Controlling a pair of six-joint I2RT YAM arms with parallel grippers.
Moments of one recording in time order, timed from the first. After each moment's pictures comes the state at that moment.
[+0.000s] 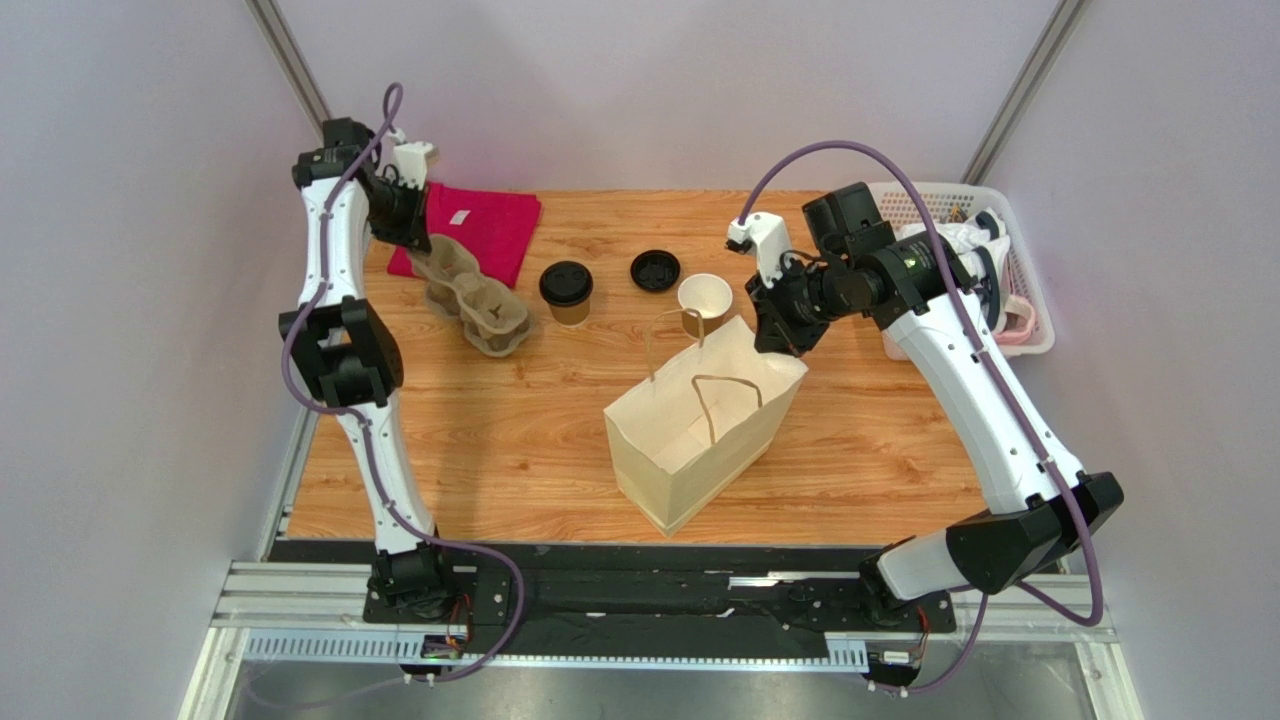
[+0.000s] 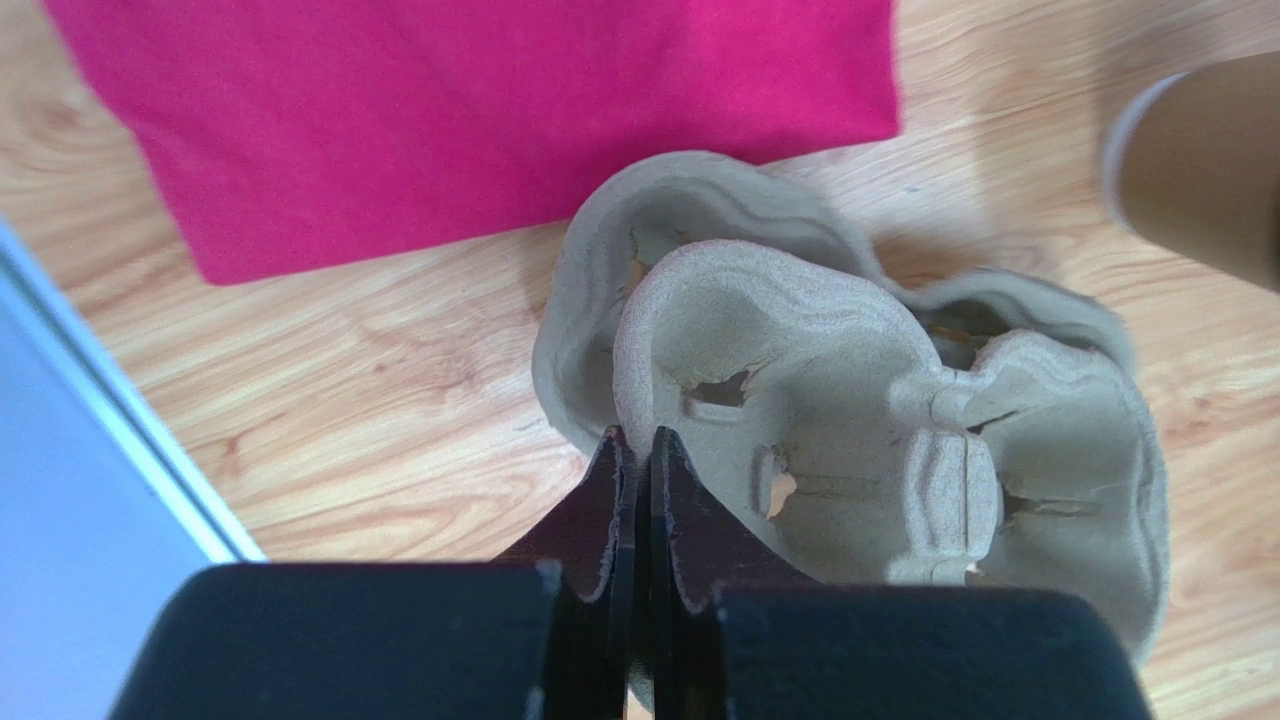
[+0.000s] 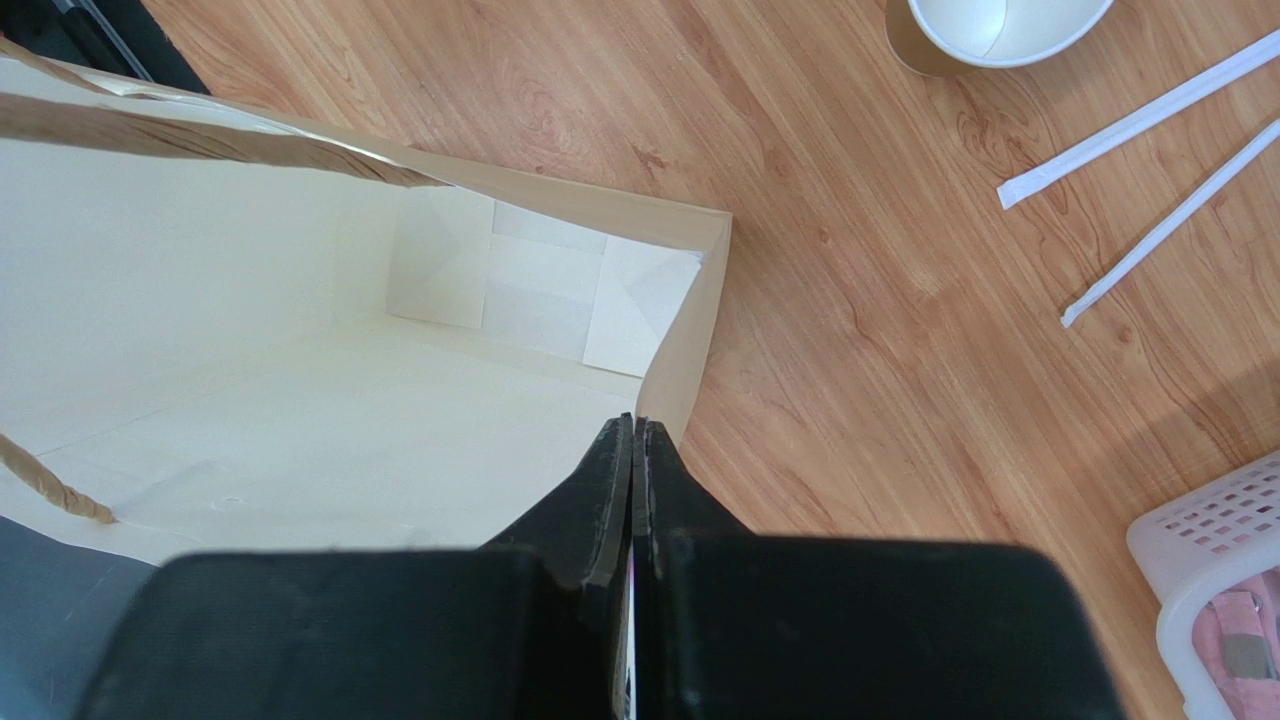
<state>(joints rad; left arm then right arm) 0.21 2.31 2.42 -1.21 0.39 0.47 0.44 1.44 1.71 -1.25 -0.38 -0.34</state>
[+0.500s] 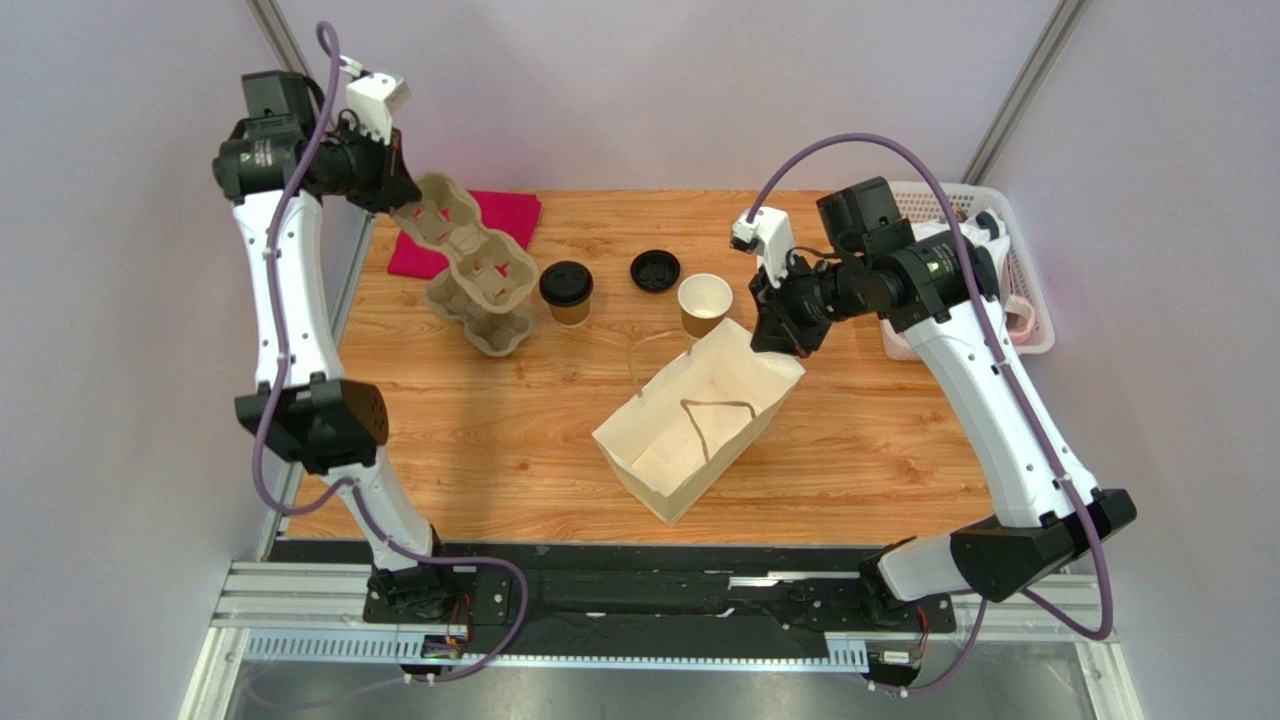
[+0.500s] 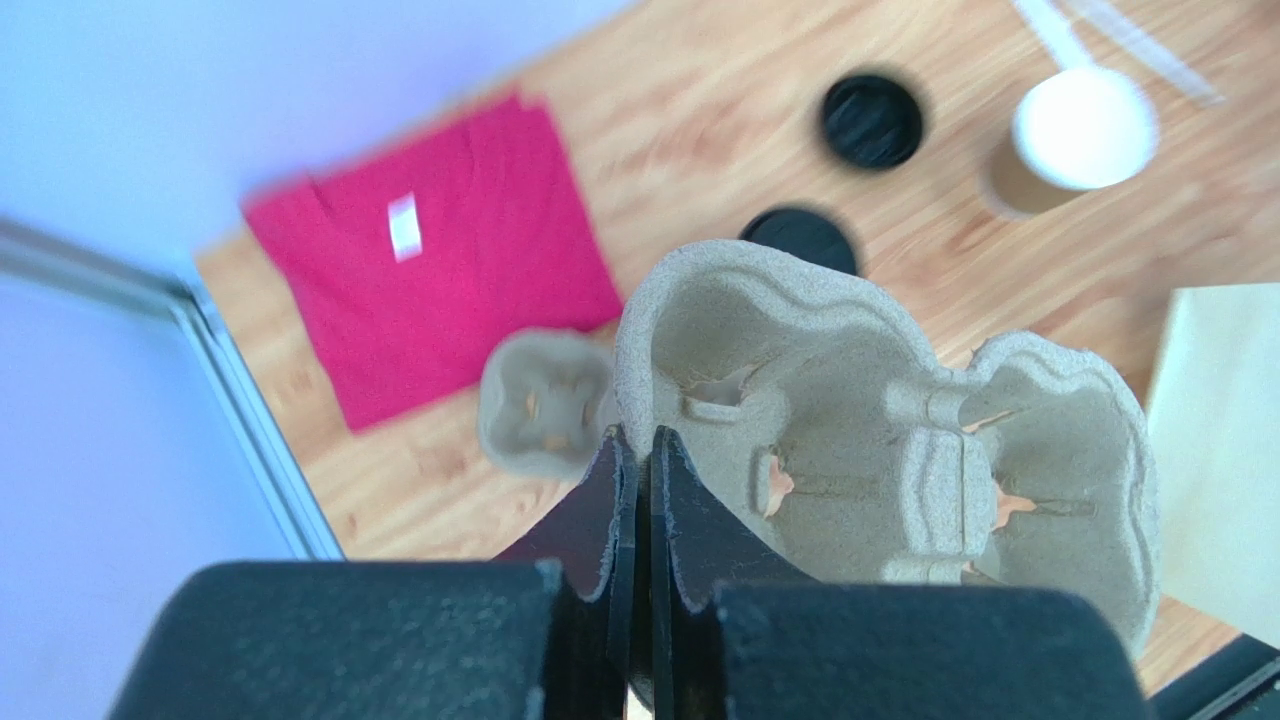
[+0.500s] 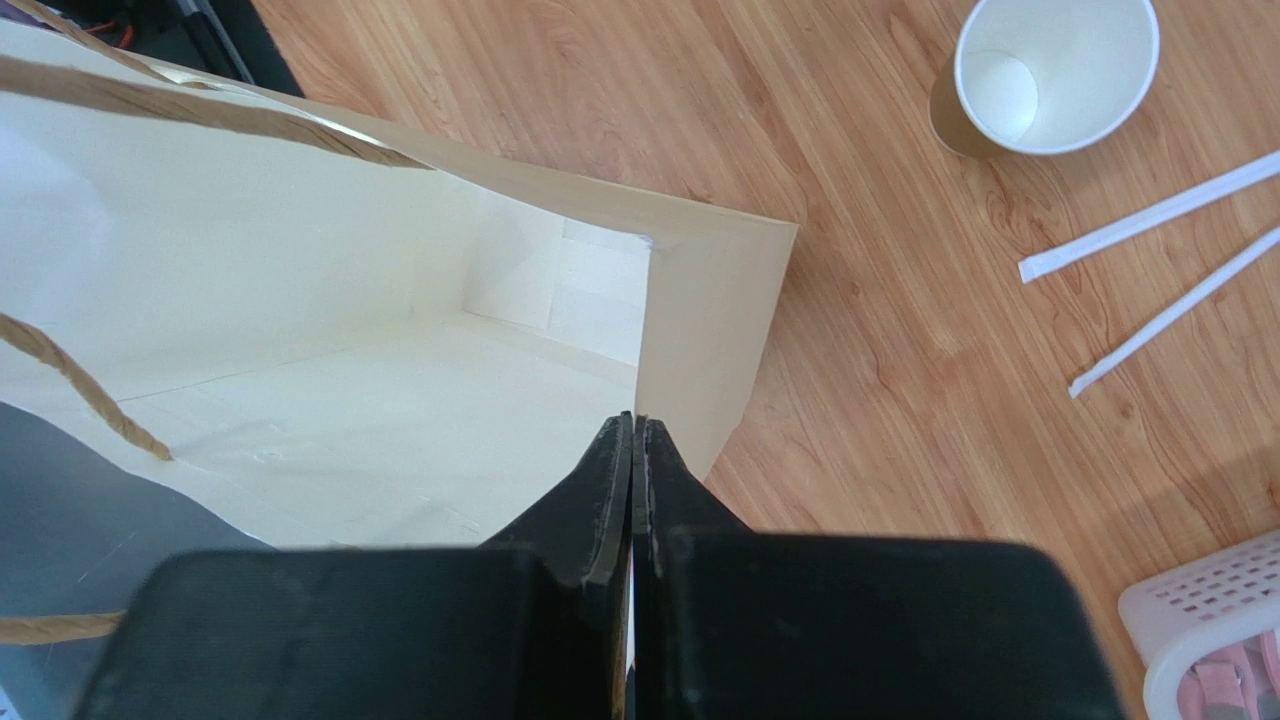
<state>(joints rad) 0.20 1.77 2.32 -1.21 0.65 0.47 0.44 1.40 1.77 -1.30 -0.51 -0.42</state>
